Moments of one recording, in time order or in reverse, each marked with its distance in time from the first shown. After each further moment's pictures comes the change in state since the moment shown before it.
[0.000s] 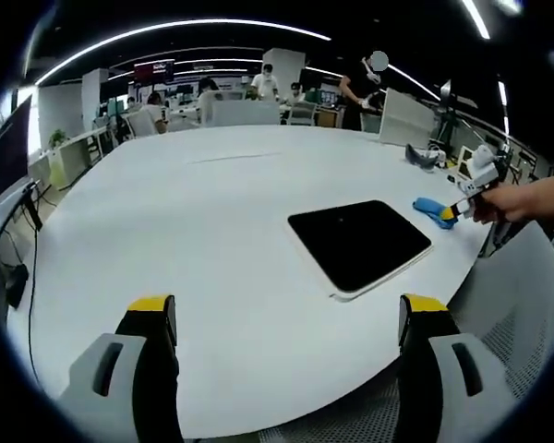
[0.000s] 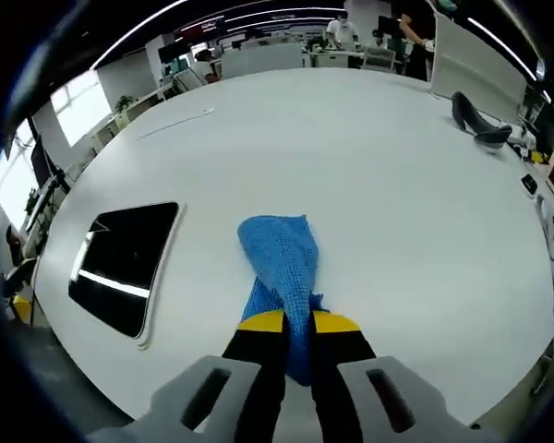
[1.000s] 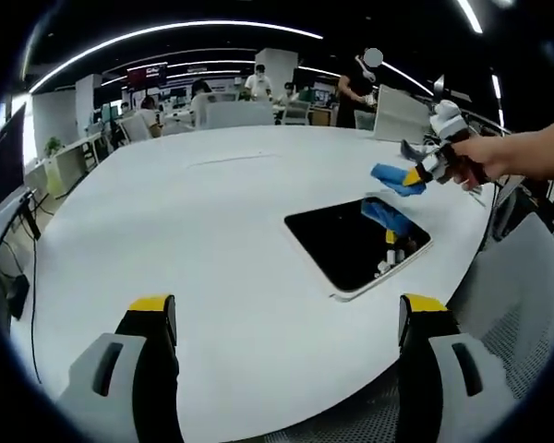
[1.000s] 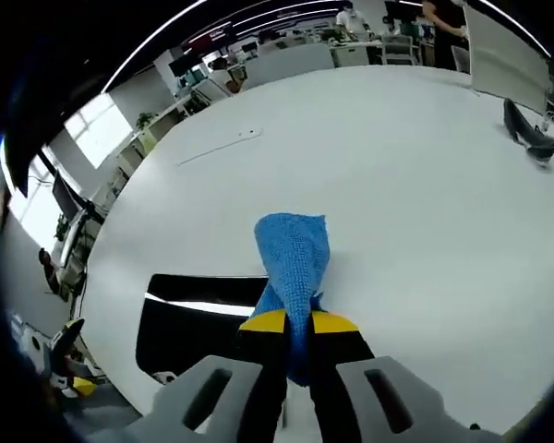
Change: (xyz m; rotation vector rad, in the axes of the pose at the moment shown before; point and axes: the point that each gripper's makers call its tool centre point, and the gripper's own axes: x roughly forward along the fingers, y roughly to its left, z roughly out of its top) left arm 0.001 0.006 0.008 0.056 -0.034 0.034; right arm 0.024 0.110 0.083 0.107 0.028 0.200
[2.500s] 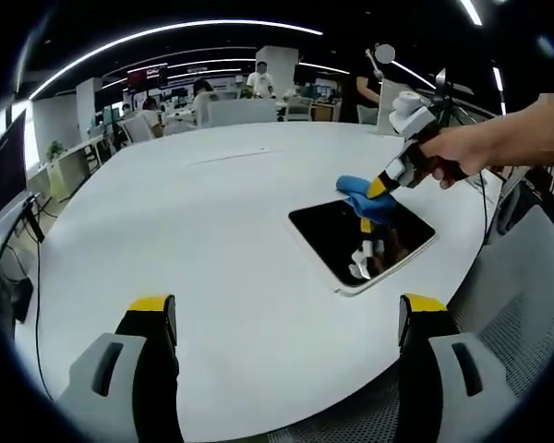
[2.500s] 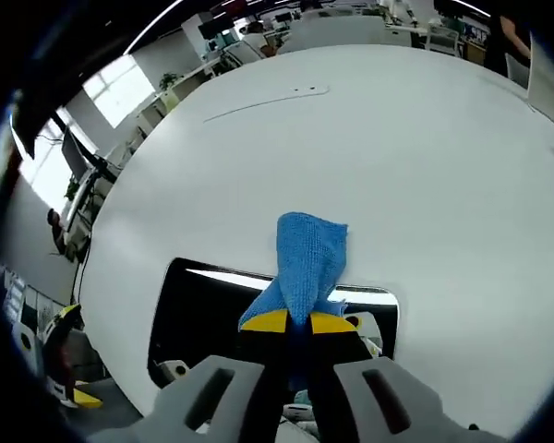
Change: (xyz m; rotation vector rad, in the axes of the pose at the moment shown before) left arm 0.004 -0.002 -0.012 -0.002 0.050 -0.026; right arm 0.049 0.087 -0.011 -0.129 0.118 0.082
